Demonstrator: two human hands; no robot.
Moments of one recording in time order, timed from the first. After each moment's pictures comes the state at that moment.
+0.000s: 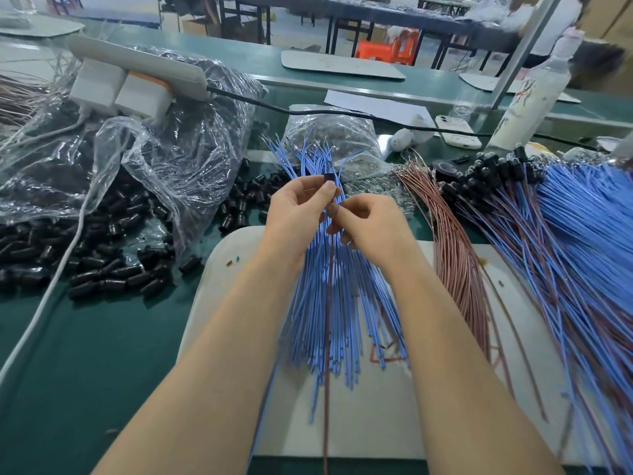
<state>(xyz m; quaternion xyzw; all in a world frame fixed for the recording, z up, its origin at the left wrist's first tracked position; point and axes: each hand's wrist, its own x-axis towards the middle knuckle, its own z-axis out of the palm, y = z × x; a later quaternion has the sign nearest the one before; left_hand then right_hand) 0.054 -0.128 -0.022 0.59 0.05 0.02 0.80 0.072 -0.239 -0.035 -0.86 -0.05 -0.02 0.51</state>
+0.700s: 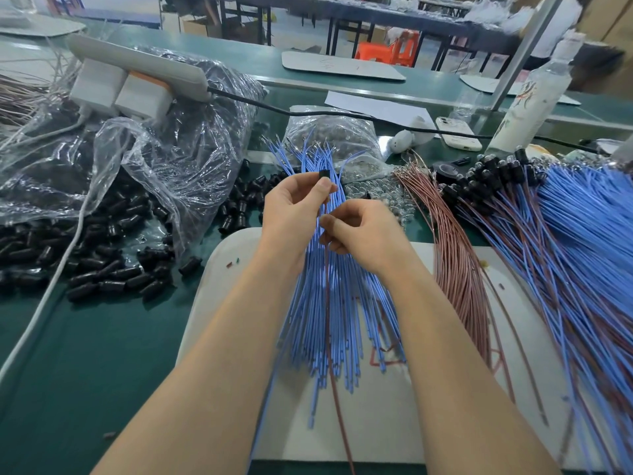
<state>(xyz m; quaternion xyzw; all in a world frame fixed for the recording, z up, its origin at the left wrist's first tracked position) 0.055 -0.128 -0.023 0.60 0.04 0.09 0.79 0.070 -0.234 -0.040 -0.85 -0.07 0.02 0.52</state>
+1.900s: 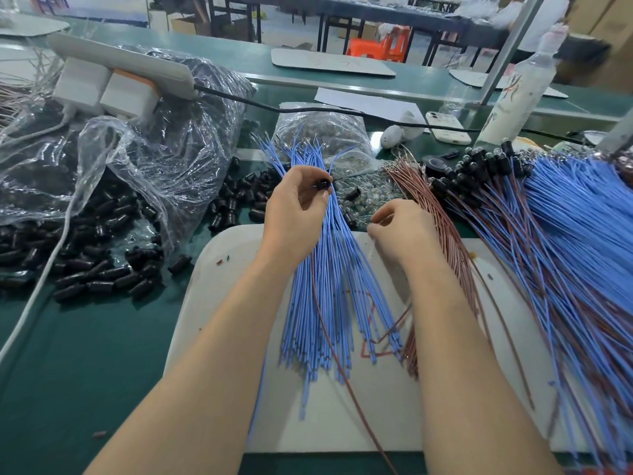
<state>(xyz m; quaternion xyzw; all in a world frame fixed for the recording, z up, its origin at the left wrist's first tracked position) 0.073 -0.133 -0.052 0.74 -0.04 0.17 0.65 0.089 -0.282 -0.049 -0.95 0.10 -0.04 0.28</state>
